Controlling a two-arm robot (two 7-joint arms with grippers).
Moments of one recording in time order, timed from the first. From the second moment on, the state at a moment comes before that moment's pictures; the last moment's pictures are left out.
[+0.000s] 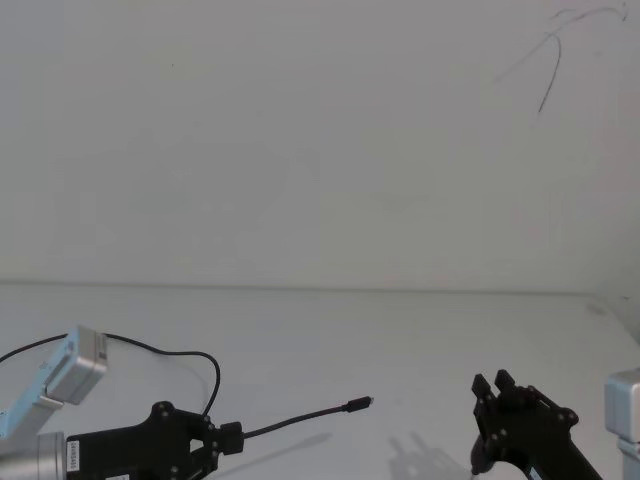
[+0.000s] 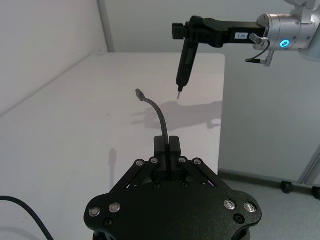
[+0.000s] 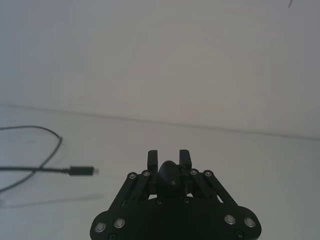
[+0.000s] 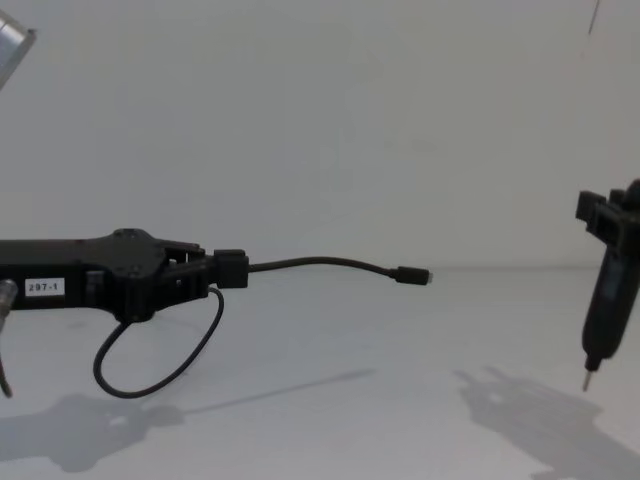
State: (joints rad) left arm -0.47 0.58 0.48 -1.34 -0.61 -0.06 -1.04; right arm -0.01 0.32 -0.22 -1.78 0.31 0.04 0.08
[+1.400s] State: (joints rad) left arm -0.49 0.57 0.50 -1.32 -0.62 -0.07 -1.07; right arm 0.15 0.20 -0.24 -1.68 0.45 -0.01 0.22
